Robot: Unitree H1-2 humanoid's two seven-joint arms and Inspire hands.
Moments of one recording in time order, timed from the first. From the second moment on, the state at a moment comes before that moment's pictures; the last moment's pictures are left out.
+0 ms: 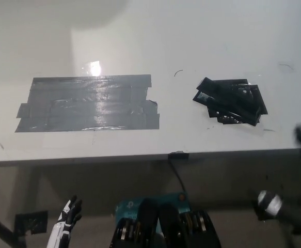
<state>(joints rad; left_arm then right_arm) 0.09 0.09 0.02 0.31 0.08 -0.37 -0.01 0.02 -0.15 -0.02 -0.51 -0.13 -0.12 0.01</state>
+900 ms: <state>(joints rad) 0.10 0.08 0.03 0.32 0.11 -0.39 0.01 -0.85 -0.29 0.16 0.46 -0.20 0.32 0.15</state>
